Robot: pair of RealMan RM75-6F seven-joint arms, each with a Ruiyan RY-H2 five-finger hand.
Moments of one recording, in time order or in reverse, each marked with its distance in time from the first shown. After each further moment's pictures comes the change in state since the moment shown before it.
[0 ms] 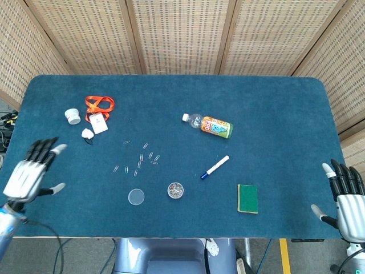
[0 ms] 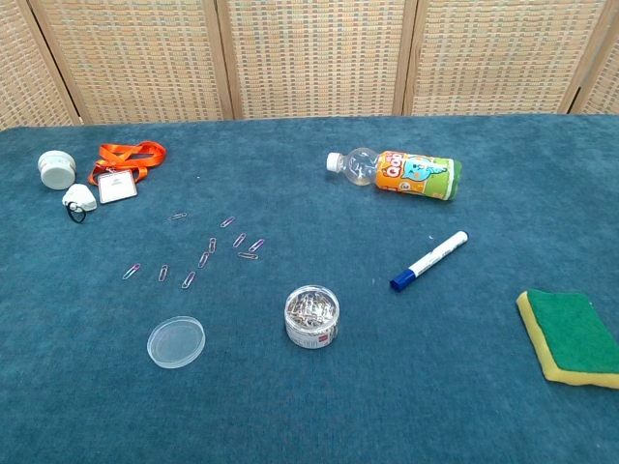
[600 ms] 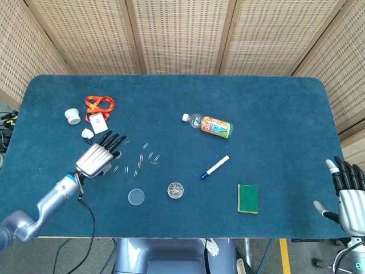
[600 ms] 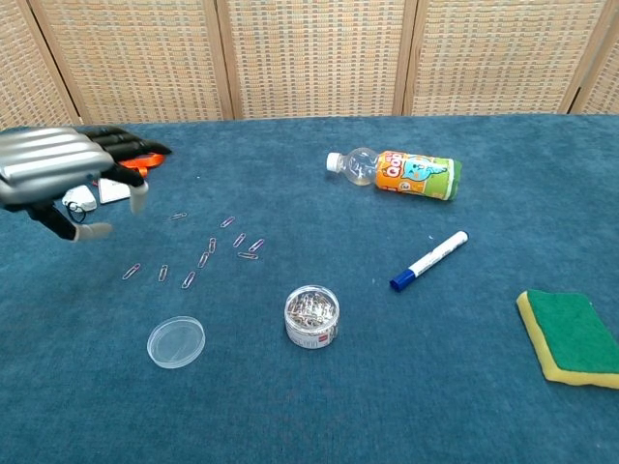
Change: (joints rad) left arm -0.347 -0.336 0.038 0.453 0.145 -0.269 0.092; right arm 0.018 -0.005 0.022 0.015 0.065 -0.037 0.005
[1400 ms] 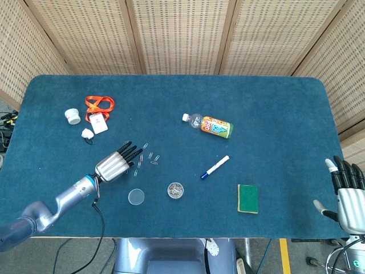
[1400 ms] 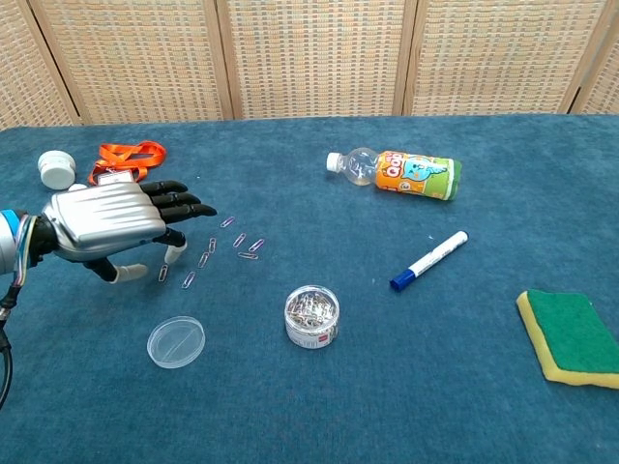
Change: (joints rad) left arm -0.103 -0.207 0.133 0.320 0.087 0.004 0.015; right arm 0.008 -0.011 0.003 0.002 0.023 -0.011 -0.026
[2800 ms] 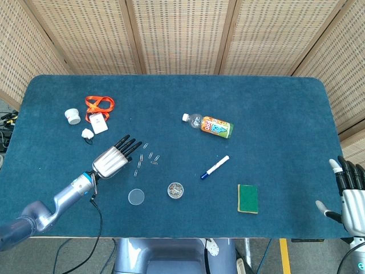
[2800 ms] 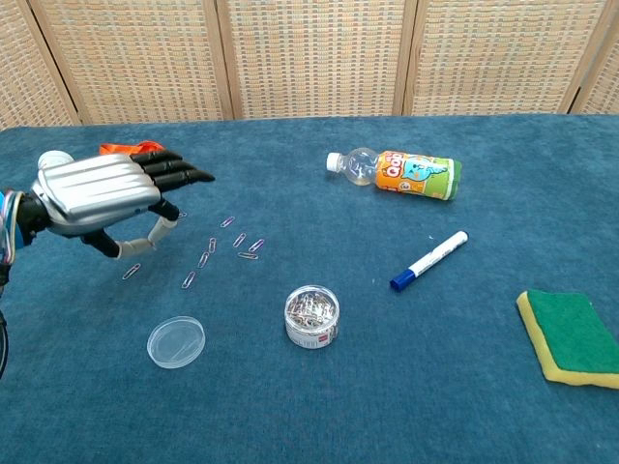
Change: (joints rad) left arm -0.006 0.026 0.009 -0.025 -0.065 0.121 -0.047; right arm -0.009 0.022 -0.002 -0.006 -0.011 0.019 0.051
